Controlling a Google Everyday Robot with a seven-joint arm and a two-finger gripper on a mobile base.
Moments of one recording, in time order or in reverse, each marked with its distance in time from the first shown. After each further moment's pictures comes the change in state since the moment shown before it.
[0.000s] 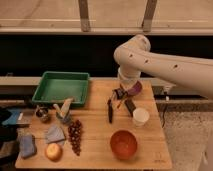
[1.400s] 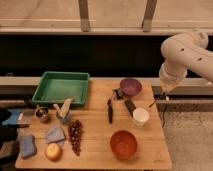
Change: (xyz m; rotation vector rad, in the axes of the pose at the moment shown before) arm 0.099 -0.128 -0.030 0.083 0.058 0.382
